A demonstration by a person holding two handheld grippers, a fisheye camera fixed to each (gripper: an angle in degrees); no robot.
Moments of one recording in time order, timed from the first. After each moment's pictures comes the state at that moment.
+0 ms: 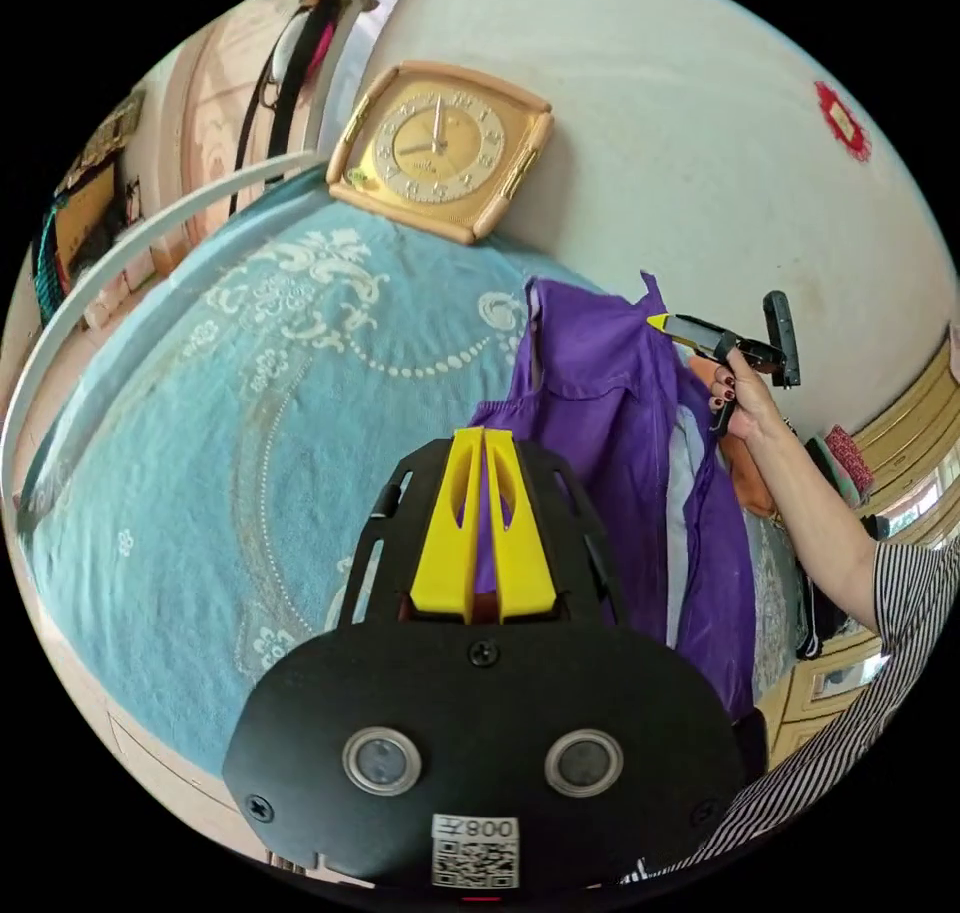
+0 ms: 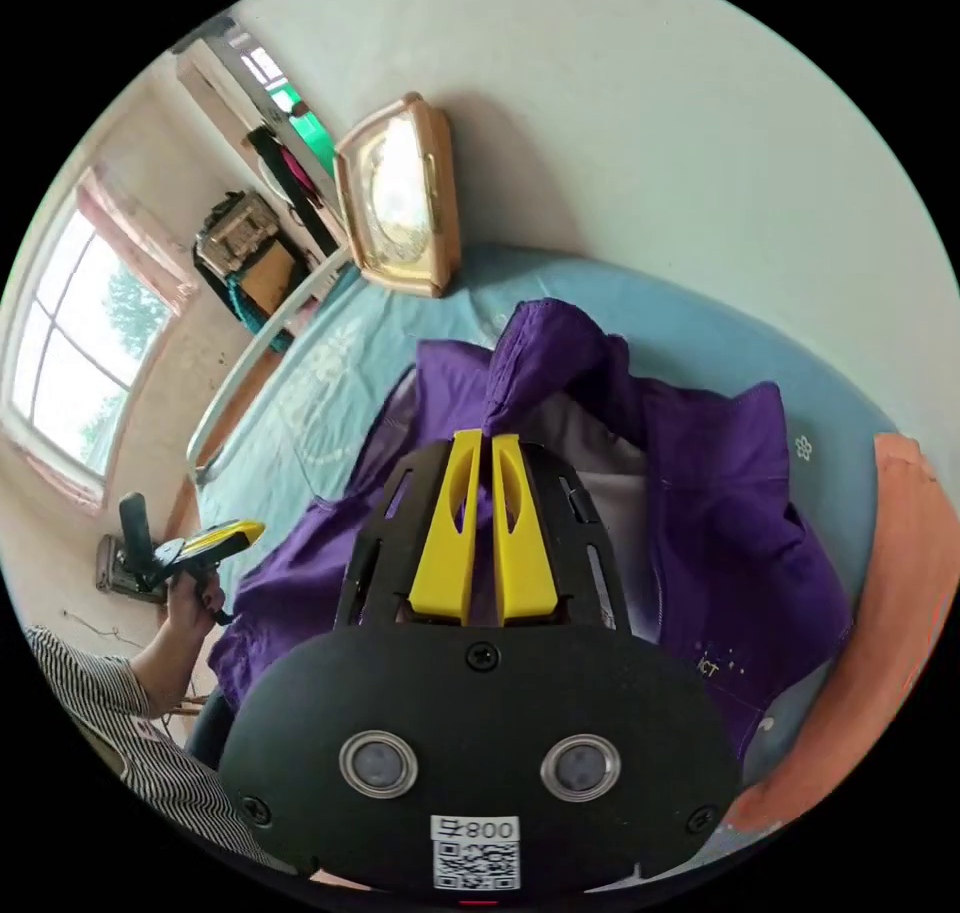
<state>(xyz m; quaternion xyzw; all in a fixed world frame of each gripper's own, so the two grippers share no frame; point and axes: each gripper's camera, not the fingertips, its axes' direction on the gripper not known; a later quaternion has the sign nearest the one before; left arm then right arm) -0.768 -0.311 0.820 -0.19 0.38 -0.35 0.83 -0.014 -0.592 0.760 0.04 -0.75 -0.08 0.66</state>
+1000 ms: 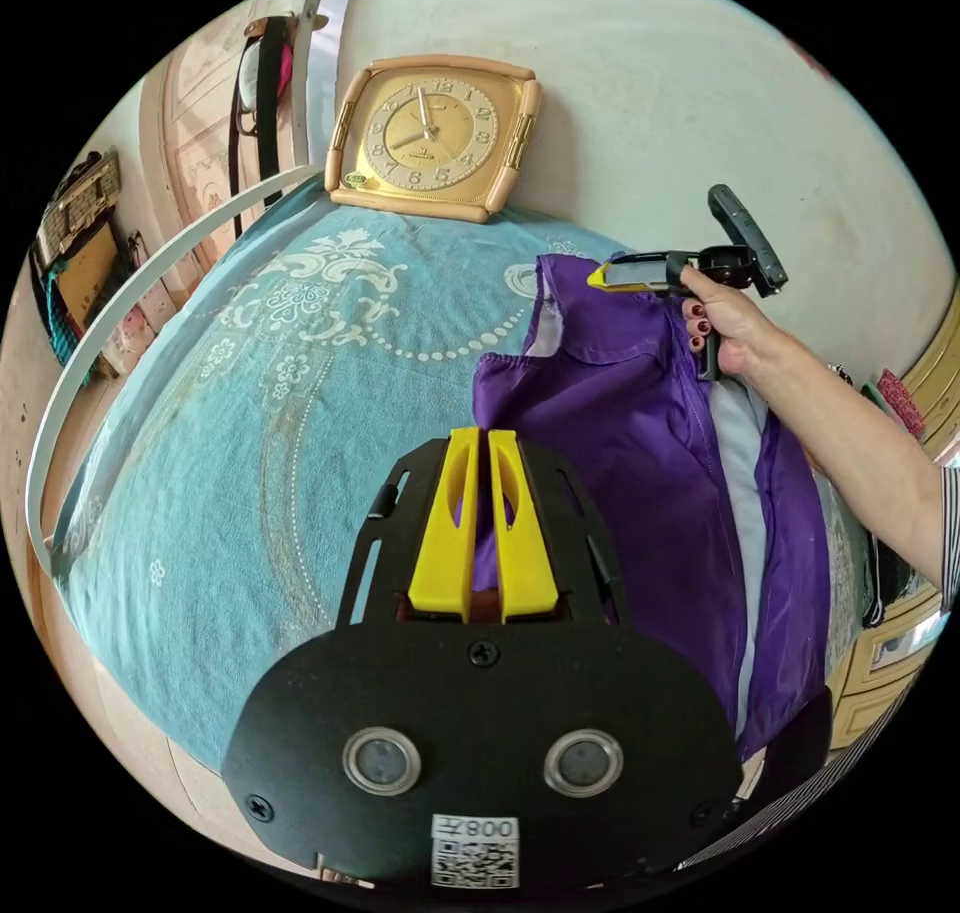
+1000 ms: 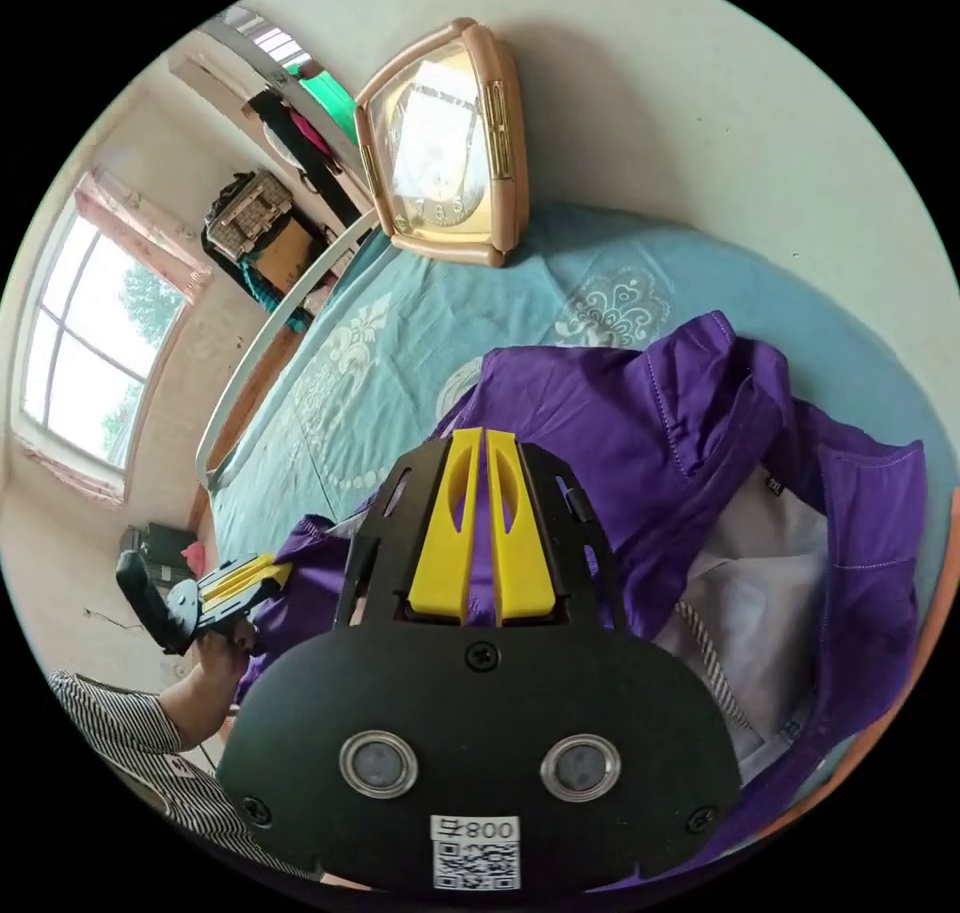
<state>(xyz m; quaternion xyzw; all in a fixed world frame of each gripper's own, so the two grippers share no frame) -0.728 -0.250 0.791 -0.25 0.38 -0.26 0.85 -0.182 -0.571 0.690 -0.05 -0.73 -0.14 0.66</state>
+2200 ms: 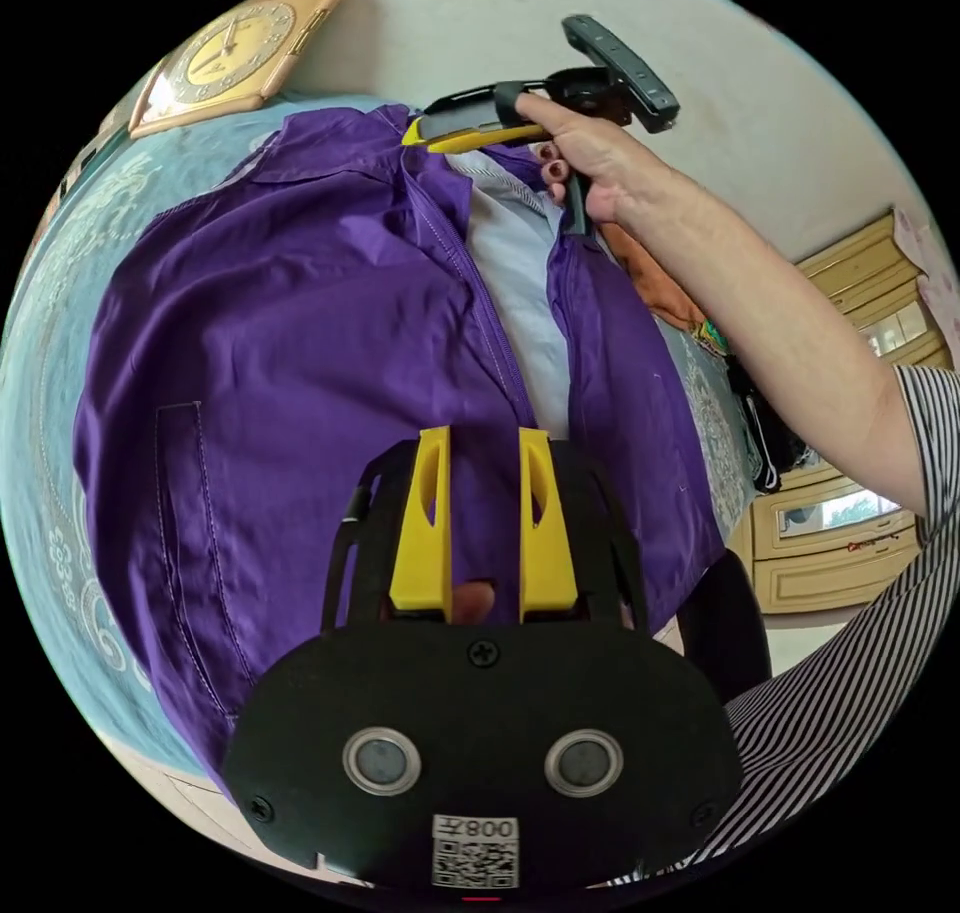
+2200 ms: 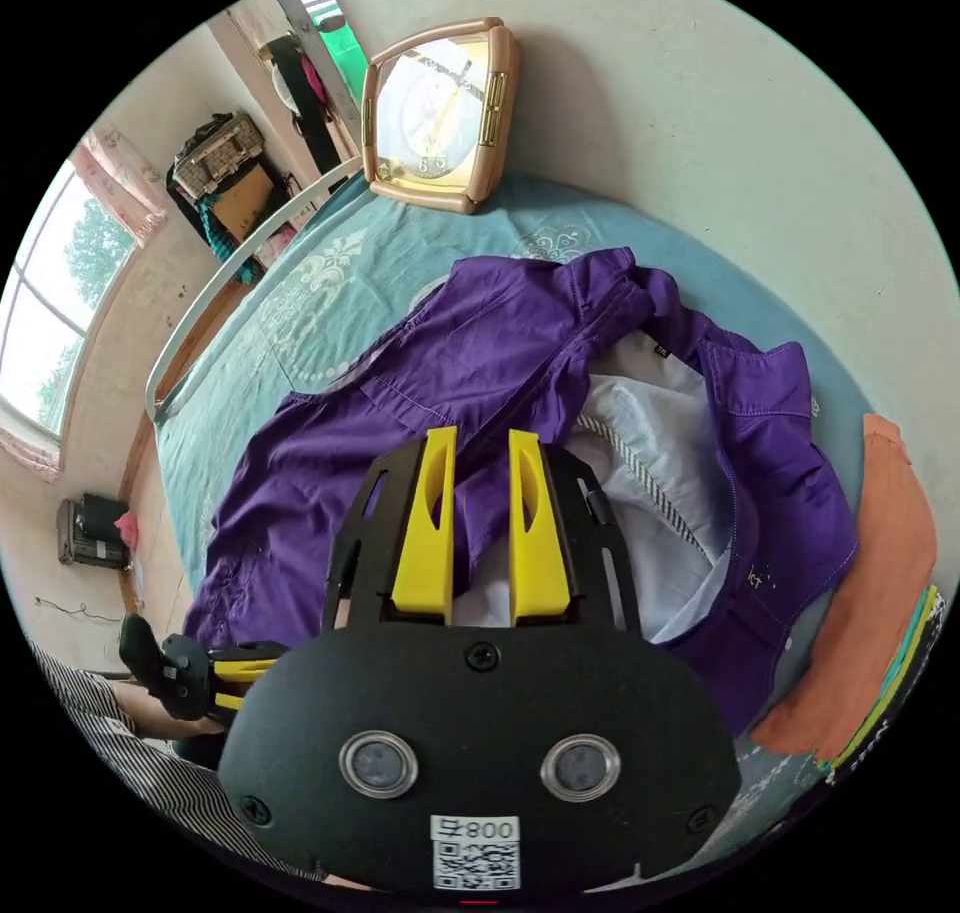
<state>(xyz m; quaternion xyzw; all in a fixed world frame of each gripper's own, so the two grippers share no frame) -0.609 -0.224 0.671 -0.27 0.58 -0.17 0.75 -0.114 -0.461 0.673 -0.04 -0.65 -0.18 0.74</state>
